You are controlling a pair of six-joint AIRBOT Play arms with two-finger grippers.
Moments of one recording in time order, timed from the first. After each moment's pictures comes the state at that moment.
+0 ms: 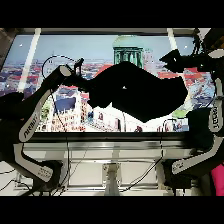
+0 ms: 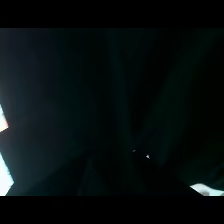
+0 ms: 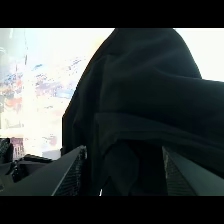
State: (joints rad) left arm -0.25 -1.73 1.42 0.90 -0.94 -1.44; right arm -0.27 -1.75 1.71 -0.67 1.21 1.37
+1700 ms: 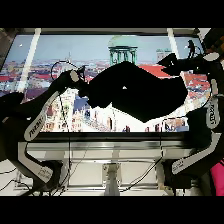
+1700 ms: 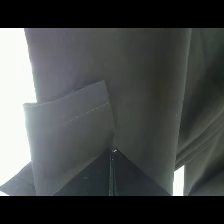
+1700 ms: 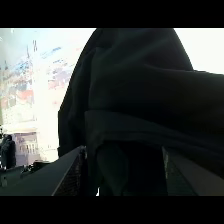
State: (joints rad) left arm -0.31 -1.77 1.42 1.12 -0.96 -1.78; right arm -0.27 -1.81 1.71 -0.66 1.21 1.37
